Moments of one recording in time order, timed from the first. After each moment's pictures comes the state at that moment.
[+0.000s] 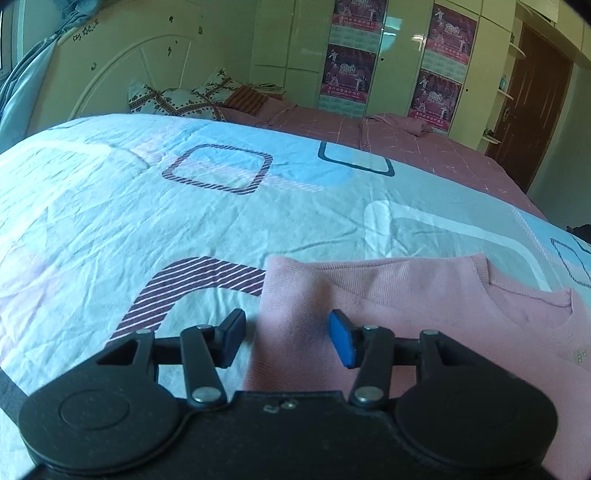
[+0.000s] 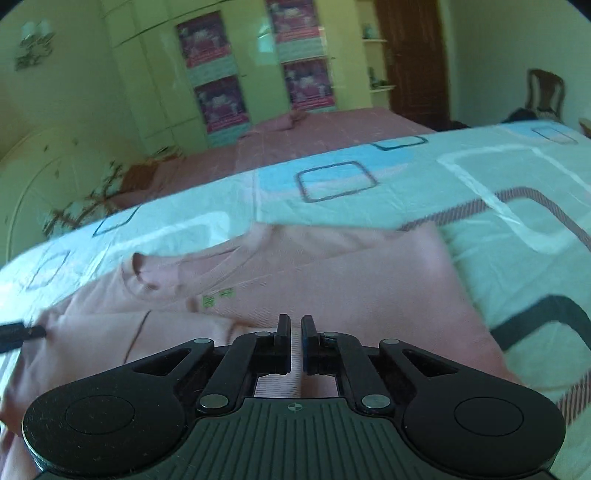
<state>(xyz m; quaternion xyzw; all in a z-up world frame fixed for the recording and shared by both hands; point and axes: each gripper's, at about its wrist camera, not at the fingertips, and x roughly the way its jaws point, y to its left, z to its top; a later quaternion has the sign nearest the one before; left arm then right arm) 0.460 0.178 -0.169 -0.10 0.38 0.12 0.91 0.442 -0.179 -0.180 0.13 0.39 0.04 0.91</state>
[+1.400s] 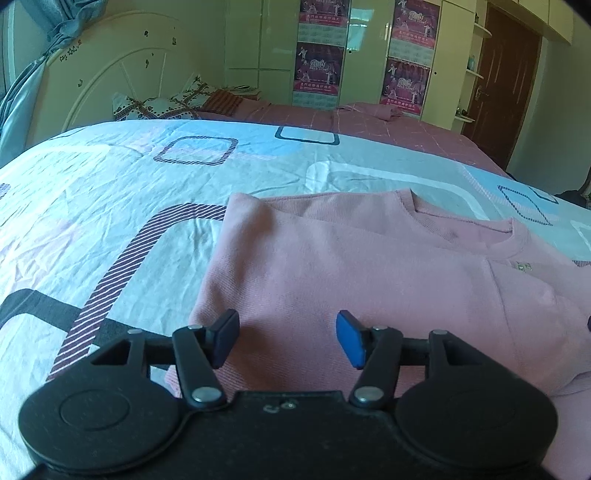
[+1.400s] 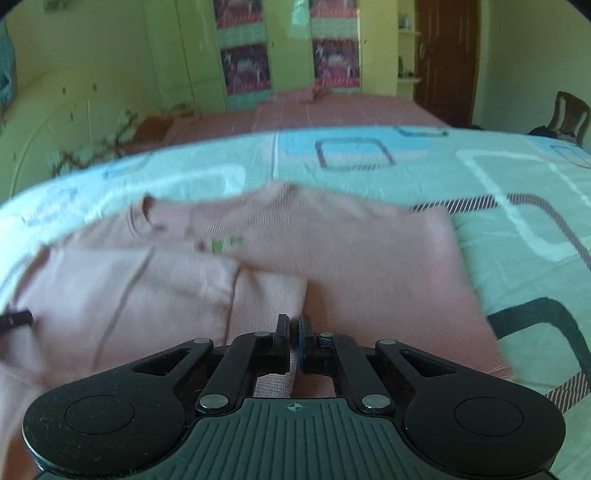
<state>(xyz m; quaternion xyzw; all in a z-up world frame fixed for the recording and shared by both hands) 0.369 0.119 -0.151 -0.06 0.38 0.08 0.92 0.422 -0.171 -0.178 0.07 0.41 0.06 0.91</state>
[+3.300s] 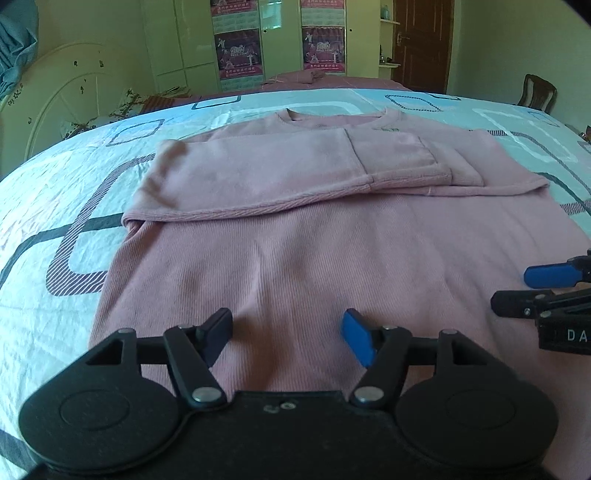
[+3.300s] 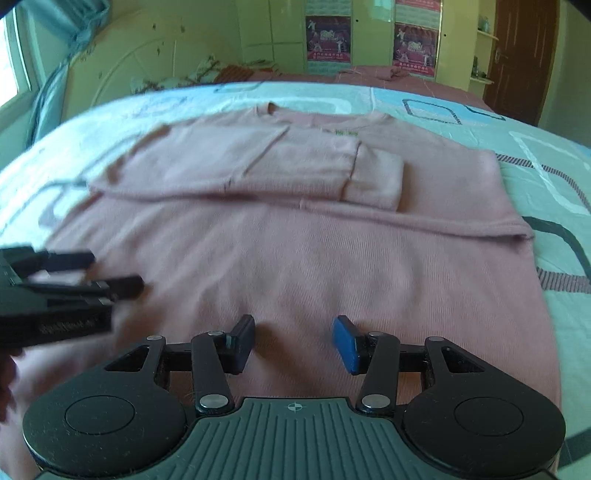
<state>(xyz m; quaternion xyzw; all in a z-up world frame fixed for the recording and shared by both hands) 0.223 0.036 -0.164 0.04 0.41 -0.01 0.91 0.267 -0.121 -0.181 -0.02 0.45 0.16 0.88</state>
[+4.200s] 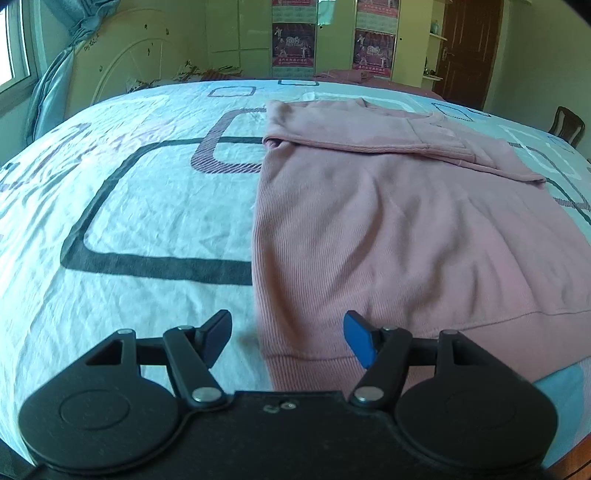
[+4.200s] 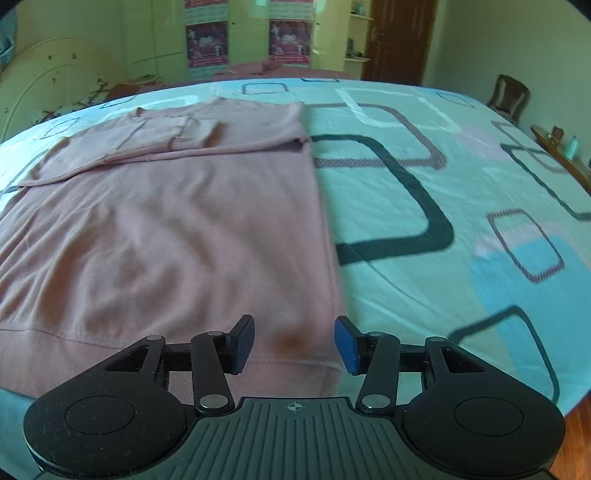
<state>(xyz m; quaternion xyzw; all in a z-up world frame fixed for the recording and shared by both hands) 0.086 0.124 -0.140 -0.02 0.42 0.05 0.91 0.123 -0.241 -0.152 0.03 0.46 -0.02 0.89</state>
